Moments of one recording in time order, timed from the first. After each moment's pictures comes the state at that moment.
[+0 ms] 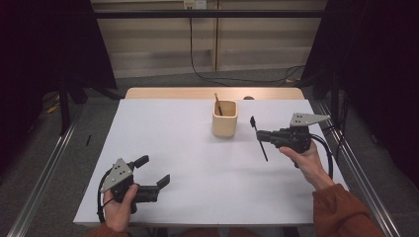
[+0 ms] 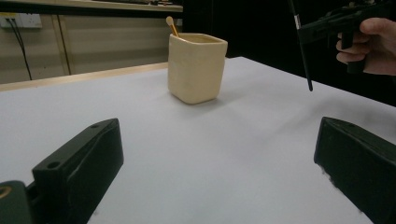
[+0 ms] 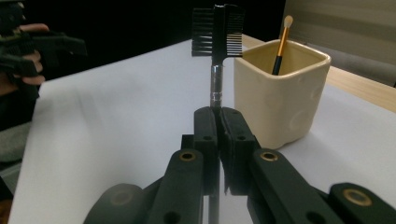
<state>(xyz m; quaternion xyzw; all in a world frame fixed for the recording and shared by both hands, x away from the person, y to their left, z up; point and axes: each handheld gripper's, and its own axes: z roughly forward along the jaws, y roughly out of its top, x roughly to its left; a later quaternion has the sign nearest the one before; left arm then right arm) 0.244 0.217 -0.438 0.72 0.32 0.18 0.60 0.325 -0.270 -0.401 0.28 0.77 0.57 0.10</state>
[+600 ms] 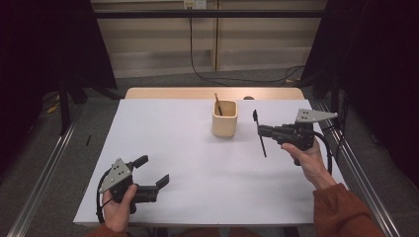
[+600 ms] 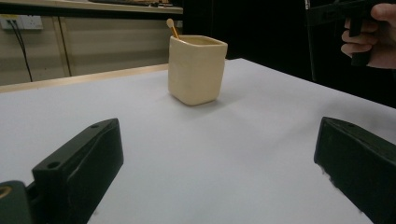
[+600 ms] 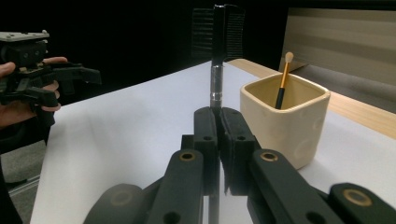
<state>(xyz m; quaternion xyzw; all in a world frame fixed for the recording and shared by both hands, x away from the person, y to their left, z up) 0.244 0.218 -0.437 0.71 0.31 0.18 0.60 0.320 -0.270 -0.383 0.28 0.74 0.60 0.11</state>
